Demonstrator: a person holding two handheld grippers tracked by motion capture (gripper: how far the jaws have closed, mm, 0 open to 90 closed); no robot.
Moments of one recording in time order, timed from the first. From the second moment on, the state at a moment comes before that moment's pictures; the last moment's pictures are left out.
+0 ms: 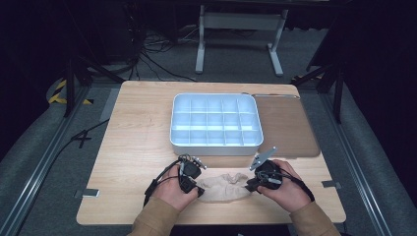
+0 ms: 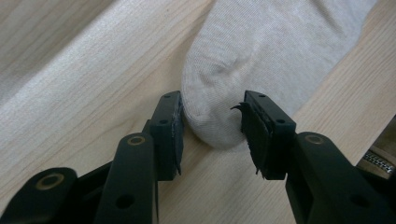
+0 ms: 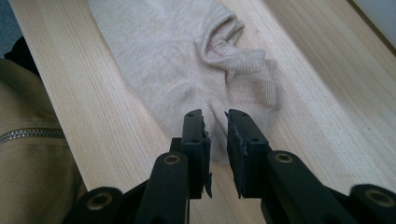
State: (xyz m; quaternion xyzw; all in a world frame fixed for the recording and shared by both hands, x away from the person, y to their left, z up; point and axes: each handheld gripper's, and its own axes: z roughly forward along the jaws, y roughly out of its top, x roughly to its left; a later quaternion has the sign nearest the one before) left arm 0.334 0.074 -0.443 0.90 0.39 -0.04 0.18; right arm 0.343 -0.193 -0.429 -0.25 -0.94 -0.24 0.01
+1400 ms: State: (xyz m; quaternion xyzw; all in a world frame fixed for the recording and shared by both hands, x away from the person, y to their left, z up) left arm 0.337 0.087 -0.427 0.90 0.40 -0.01 0.16; right arm 0.338 -0.169 -0.444 -0.25 -0.92 -0.29 -0.05
